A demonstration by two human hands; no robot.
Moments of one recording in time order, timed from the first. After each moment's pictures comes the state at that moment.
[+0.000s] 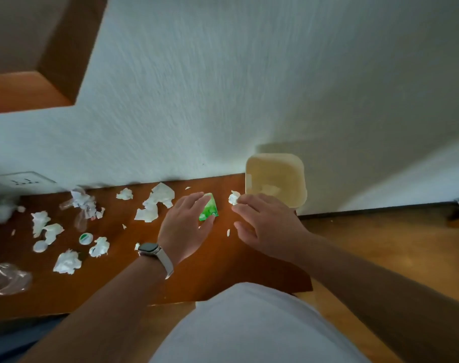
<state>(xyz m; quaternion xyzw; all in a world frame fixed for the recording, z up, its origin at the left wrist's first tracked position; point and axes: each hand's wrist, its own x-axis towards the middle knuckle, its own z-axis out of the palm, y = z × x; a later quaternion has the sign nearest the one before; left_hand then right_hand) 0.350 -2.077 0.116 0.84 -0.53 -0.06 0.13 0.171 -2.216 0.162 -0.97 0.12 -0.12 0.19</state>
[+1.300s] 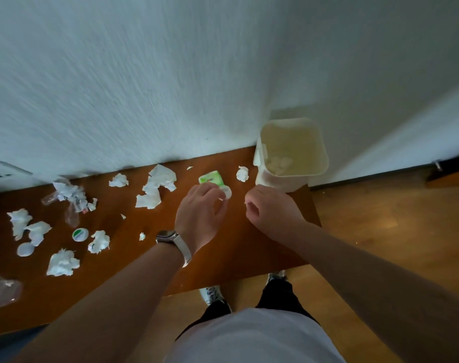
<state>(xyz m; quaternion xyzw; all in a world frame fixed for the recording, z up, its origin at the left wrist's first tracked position) 0.362 -2.061 0.081 0.79 -0.56 -0.08 0.25 0.203 -2.172 0.096 -0.94 0.29 -0.05 0.20</state>
